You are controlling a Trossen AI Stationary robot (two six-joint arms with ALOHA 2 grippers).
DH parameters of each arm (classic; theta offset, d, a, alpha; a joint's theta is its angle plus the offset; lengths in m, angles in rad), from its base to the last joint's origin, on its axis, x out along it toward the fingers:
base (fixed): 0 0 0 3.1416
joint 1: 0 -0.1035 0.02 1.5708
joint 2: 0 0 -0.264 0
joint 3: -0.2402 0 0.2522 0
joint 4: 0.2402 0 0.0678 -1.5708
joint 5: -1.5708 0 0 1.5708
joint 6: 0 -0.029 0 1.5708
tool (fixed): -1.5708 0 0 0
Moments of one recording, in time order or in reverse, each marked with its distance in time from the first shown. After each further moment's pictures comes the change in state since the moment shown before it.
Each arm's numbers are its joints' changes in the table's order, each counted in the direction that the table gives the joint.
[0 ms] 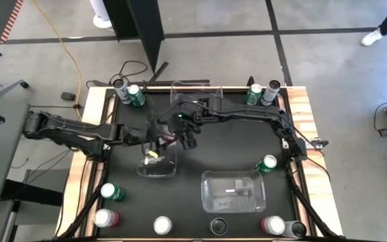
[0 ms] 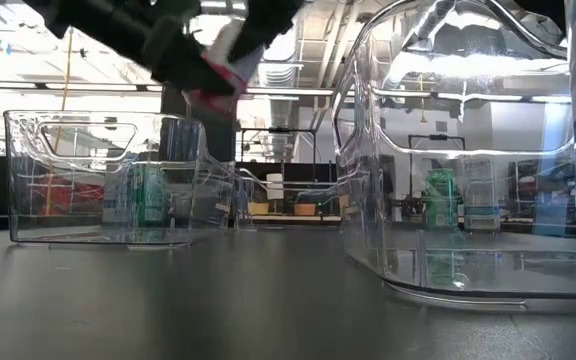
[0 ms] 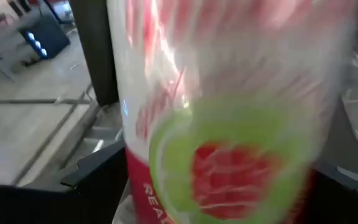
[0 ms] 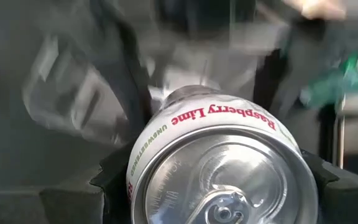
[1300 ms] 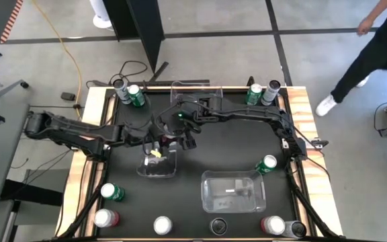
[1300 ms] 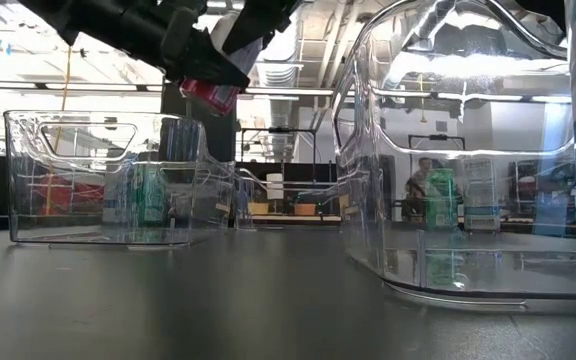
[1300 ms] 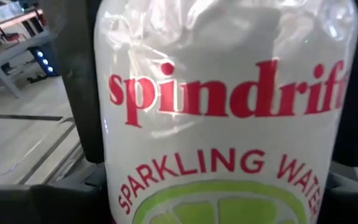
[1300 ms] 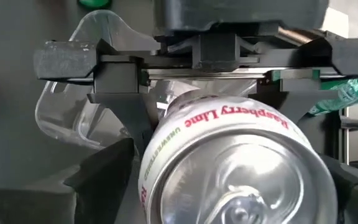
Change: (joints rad) left arm -0.014 0.039 0.026 -0.182 -0.013 0.012; right arm -0.003 -0.002 0.003 -0.009 -0.038 -0.021
